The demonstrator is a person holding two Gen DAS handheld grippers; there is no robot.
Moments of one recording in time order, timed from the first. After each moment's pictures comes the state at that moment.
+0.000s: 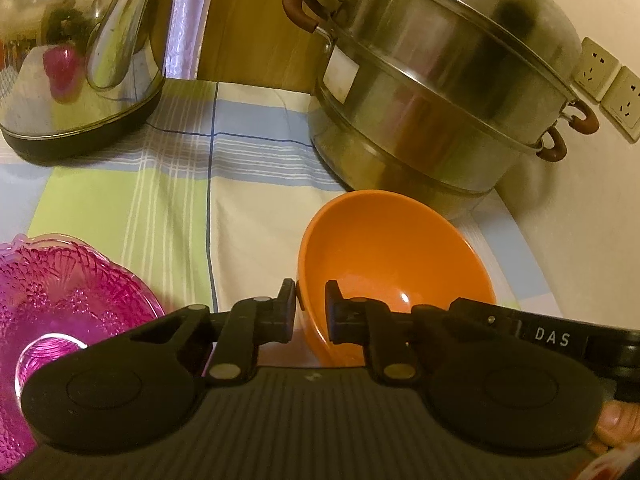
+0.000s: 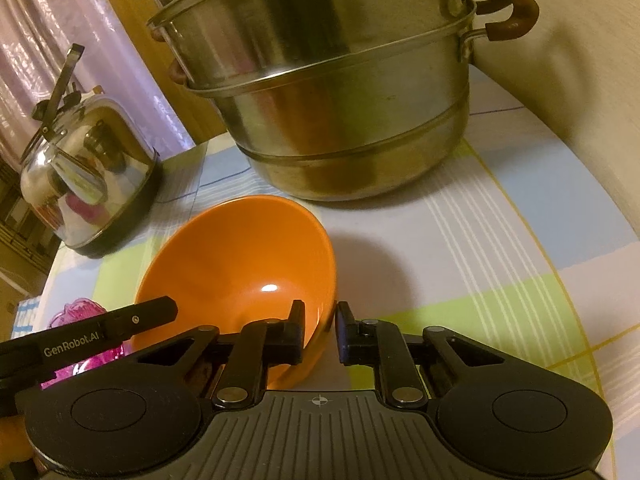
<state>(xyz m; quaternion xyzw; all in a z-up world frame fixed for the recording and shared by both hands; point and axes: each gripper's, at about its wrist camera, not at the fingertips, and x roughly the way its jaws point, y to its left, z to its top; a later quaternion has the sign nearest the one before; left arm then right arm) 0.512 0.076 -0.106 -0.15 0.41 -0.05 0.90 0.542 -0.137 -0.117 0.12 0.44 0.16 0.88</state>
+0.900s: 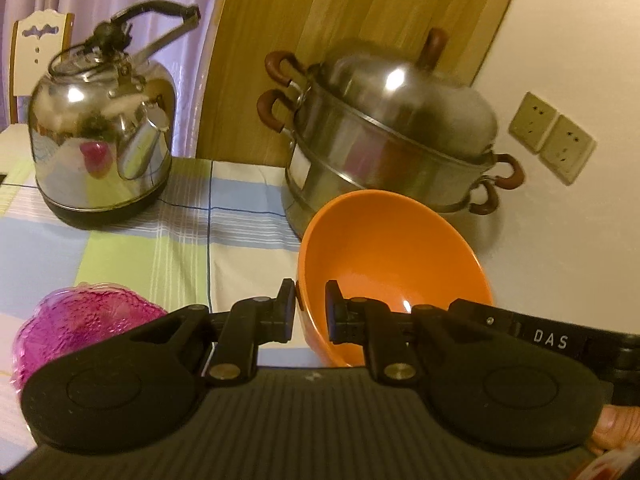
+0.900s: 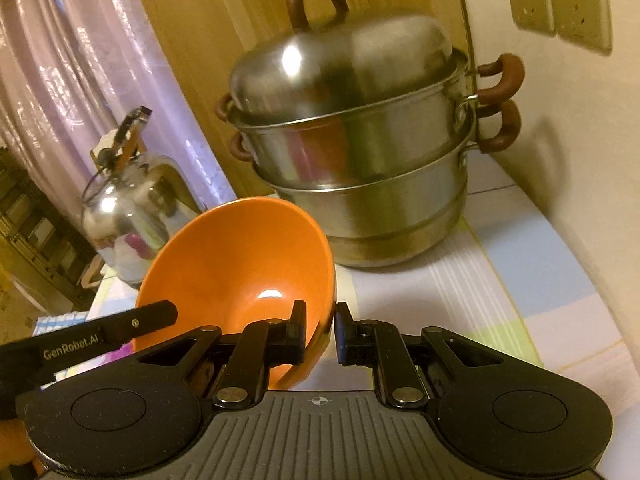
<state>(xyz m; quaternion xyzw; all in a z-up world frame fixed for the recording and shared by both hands) 0.439 0.069 -0.002 -0.14 0.34 -0.05 0.93 0.484 -0.150 -0.025 0.12 0.36 0.18 0.91</state>
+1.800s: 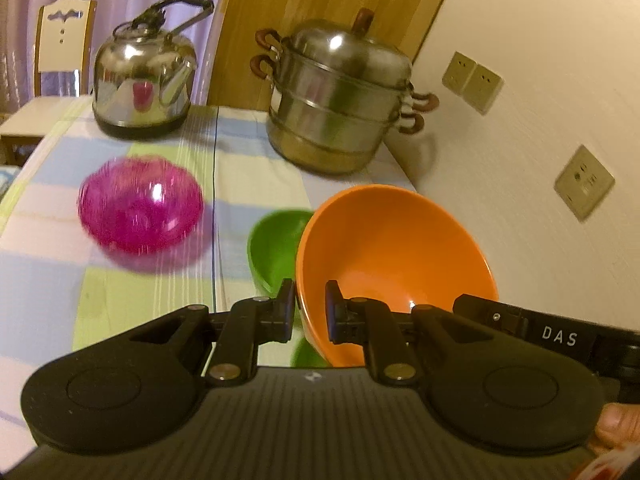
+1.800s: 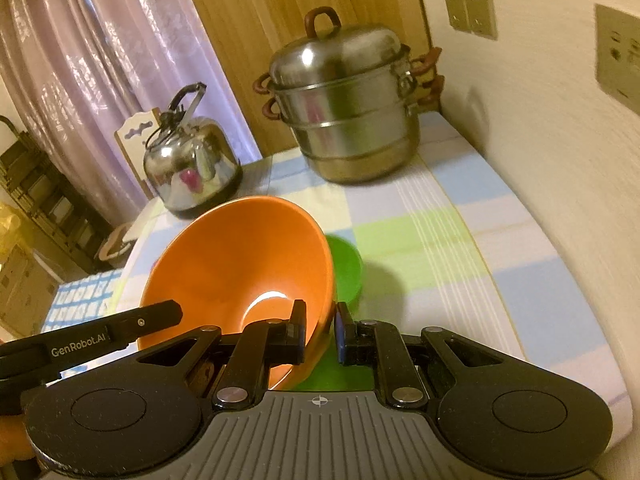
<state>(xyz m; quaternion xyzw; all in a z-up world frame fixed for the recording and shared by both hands) 0.213 0.021 0.021 -0.15 0.37 -0.05 0.92 0.251 -0.202 0.009 0.12 0.38 0.18 0.90</state>
